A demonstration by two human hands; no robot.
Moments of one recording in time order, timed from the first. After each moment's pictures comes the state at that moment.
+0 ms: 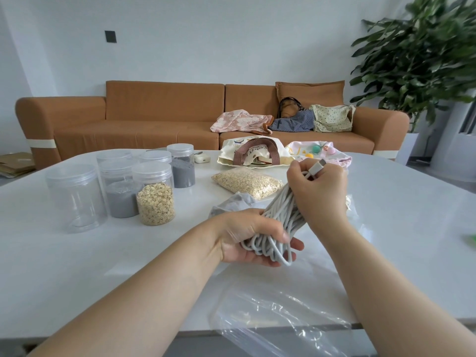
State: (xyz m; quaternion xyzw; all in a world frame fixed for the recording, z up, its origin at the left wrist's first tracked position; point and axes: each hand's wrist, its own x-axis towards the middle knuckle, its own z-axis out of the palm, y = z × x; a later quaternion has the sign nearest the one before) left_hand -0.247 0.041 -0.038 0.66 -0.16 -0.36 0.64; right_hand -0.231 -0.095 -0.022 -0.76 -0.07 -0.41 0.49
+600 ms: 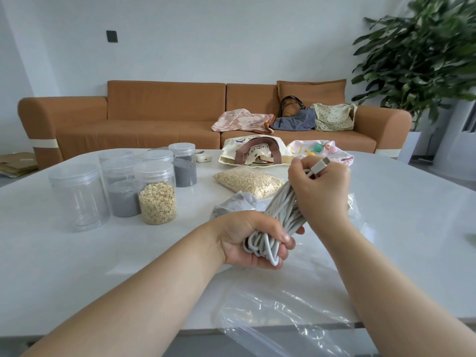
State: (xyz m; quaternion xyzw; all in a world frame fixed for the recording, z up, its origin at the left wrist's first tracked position) left_hand -0.247 0.043 -0.040 0.56 -0.14 -0.45 0.68; right_hand -0.236 -0.090 -0.021 -0.74 -0.10 -0.44 0.51
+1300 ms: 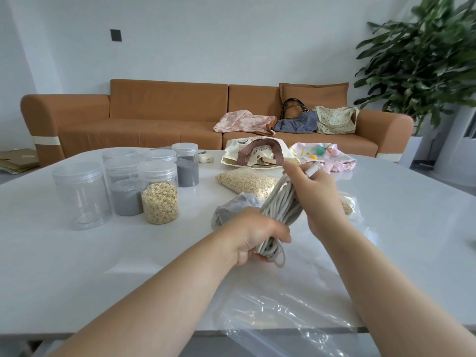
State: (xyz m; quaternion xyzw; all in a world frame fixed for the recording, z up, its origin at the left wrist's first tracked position) left_hand -0.249 0.029 -0.047 0.75 -0.04 -0.18 0.64; right_hand -0.221 -0.089 -0.023 -0.71 -0.01 -0.21 0.67
